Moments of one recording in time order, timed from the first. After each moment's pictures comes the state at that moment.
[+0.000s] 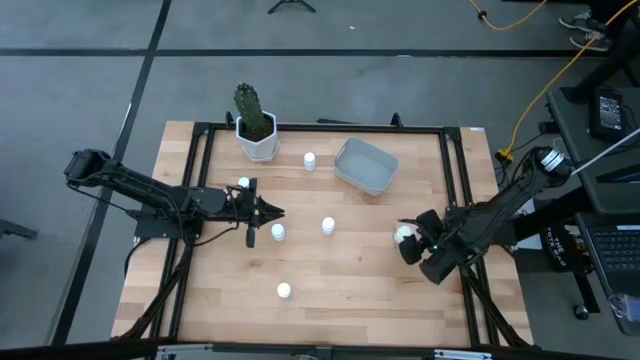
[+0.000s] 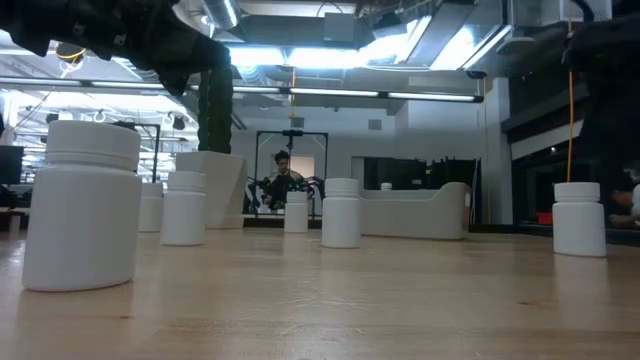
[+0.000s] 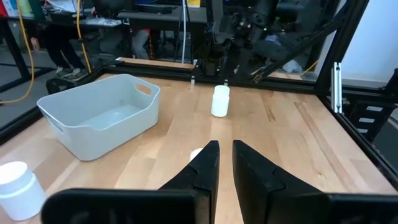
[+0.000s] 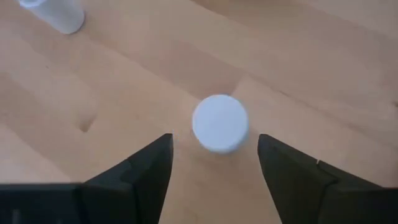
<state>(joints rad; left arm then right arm) -0.21 0.92 0.35 0.40 -0.29 -0.15 0.71 1.23 0.72 -0.98 0.57 1.77</state>
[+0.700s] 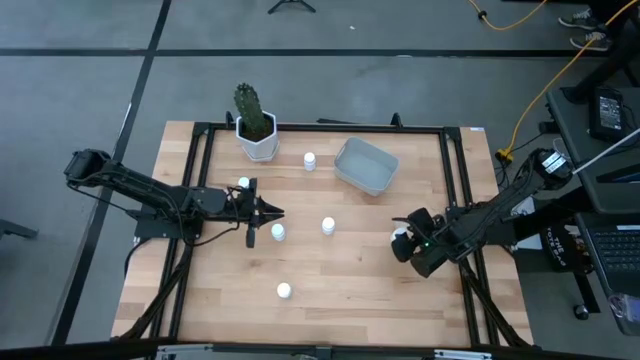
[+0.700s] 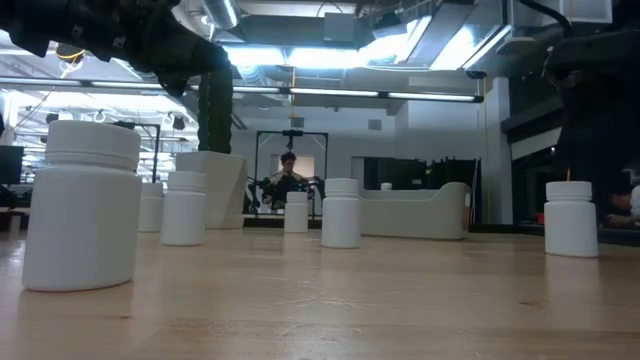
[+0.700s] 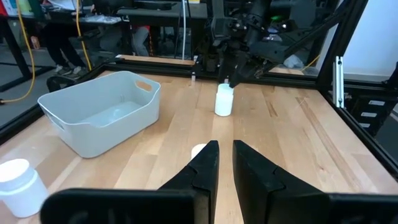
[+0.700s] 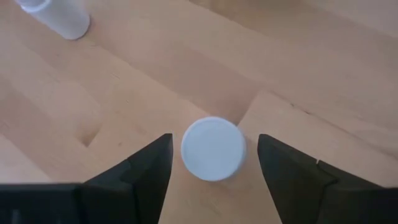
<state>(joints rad) -0.21 0.92 0.35 0.38 -0.29 -0.14 0.63 1.24 0.68 -0.83 0.57 1.64</state>
